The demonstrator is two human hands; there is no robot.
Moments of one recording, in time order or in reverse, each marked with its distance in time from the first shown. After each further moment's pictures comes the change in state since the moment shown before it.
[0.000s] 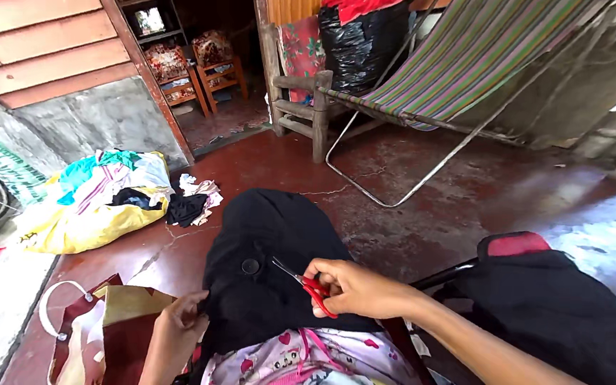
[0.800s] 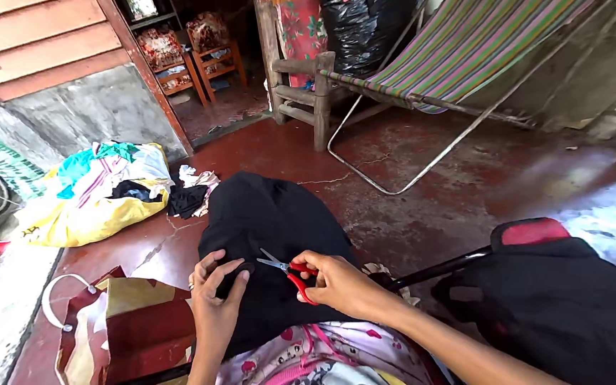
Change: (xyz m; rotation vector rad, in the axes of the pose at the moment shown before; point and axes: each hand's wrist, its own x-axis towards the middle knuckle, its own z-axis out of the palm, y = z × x) left_hand 0.022 0.030 0.069 -0.013 0.341 0.307; right_hand 0.023 -0.002 0.031 -0.141 0.204 0.129
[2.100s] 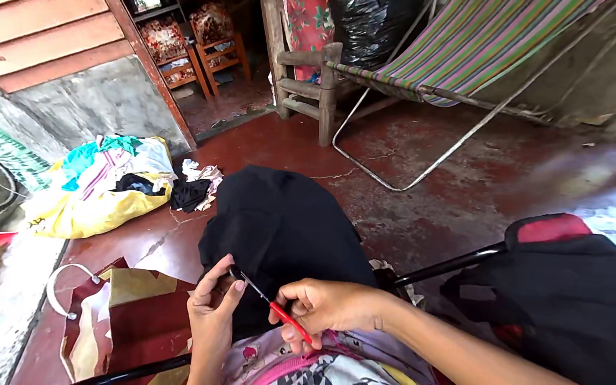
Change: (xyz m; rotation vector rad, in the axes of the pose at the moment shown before) left_hand -0.024 0.010 -0.005 -0.885 0.049 -0.309; right_hand -0.001 -0.010 0.021 0.577 -0.656 -0.110
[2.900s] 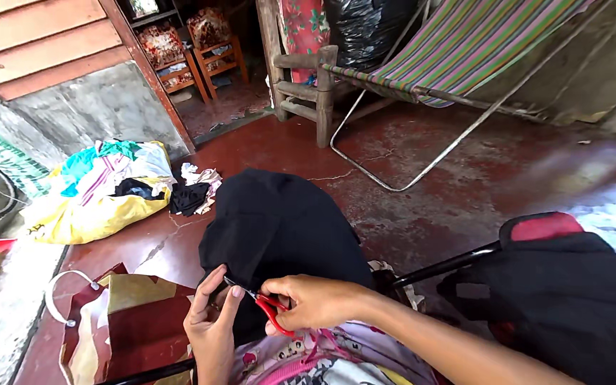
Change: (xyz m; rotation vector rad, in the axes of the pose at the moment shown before) left_hand -0.013 -0.002 0.008 0.140 0.144 0.120; right_hand 0.018 -0.023 -0.002 -0.587 0.109 0.012
